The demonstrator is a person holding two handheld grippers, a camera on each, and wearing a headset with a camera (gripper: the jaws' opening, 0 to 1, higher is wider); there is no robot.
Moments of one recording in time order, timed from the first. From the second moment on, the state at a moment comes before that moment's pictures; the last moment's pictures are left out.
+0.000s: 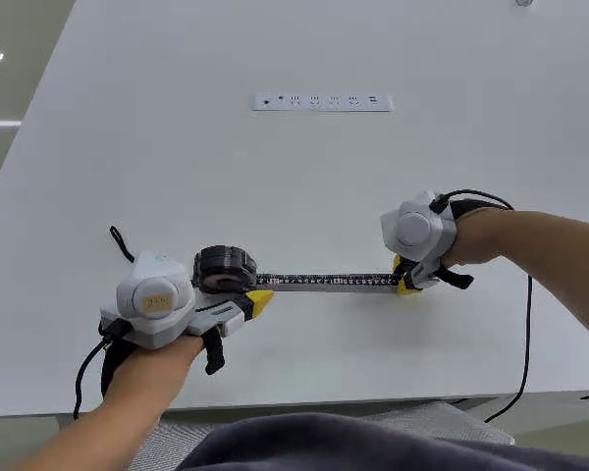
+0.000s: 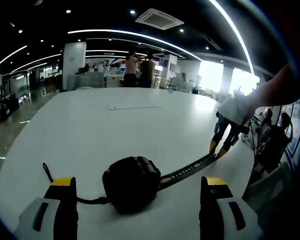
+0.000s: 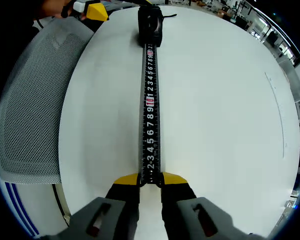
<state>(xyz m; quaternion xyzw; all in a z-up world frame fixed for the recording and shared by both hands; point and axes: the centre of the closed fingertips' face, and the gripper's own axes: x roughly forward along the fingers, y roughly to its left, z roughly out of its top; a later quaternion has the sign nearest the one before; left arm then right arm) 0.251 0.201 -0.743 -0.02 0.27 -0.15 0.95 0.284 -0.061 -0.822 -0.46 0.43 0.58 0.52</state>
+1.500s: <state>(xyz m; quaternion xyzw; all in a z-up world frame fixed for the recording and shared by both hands) 0.281 0.209 -0.773 -0.07 0.30 -0.05 0.95 0.281 -0.061 -0.824 -0.43 0.45 0.56 0.54</state>
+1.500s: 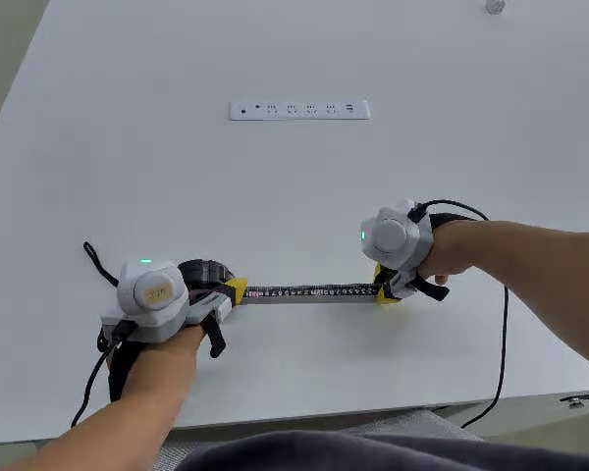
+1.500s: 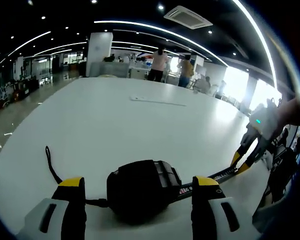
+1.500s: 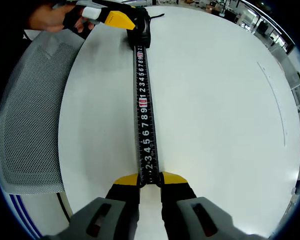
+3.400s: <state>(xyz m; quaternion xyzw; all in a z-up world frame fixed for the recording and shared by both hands) 0.283 0.198 -0.783 -0.03 0.36 -0.06 0.93 0.281 -0.060 -0.823 -0.42 0.46 0.55 0.55</state>
